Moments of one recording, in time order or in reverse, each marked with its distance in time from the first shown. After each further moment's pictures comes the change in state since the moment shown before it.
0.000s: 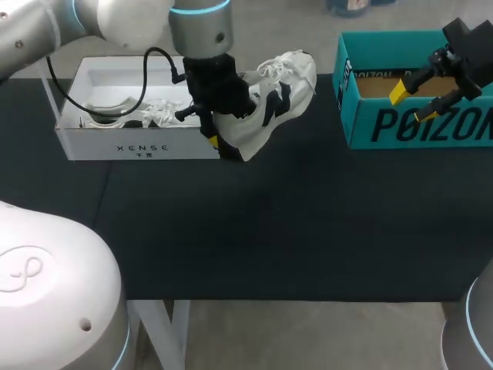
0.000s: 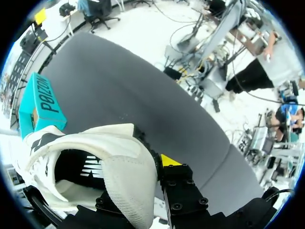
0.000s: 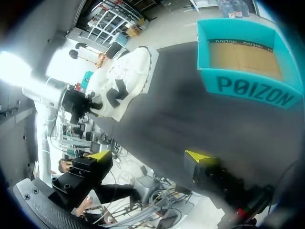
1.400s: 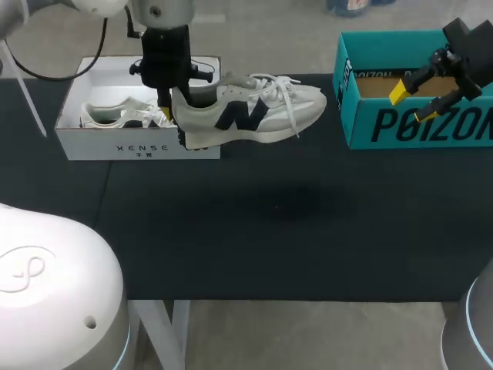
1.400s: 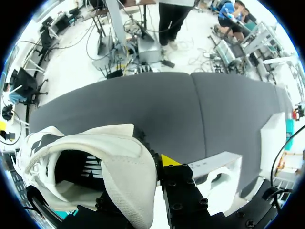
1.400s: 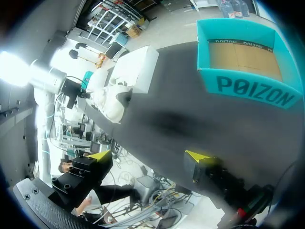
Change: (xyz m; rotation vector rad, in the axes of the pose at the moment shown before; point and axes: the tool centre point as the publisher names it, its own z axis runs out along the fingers) left arm 0.028 0.084 -0.032 -0.027 0.093 0.800; right arm 0.000 0.000 0.000 0.000 0.000 0.000
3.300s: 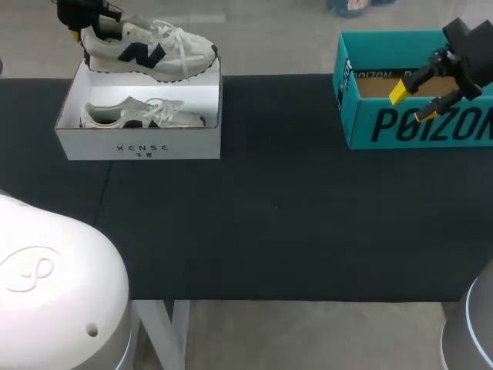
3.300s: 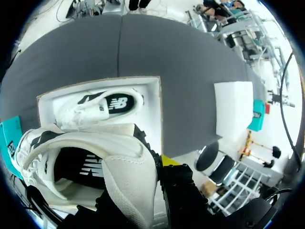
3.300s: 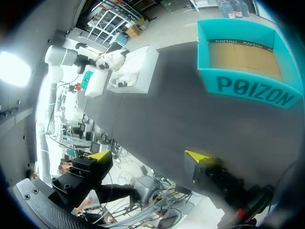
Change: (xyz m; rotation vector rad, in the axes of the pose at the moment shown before) left arm 0.259 0.203 -0.043 -0.291 0.328 -0.074; right arm 0.000 0.000 0.000 0.000 0.000 0.000
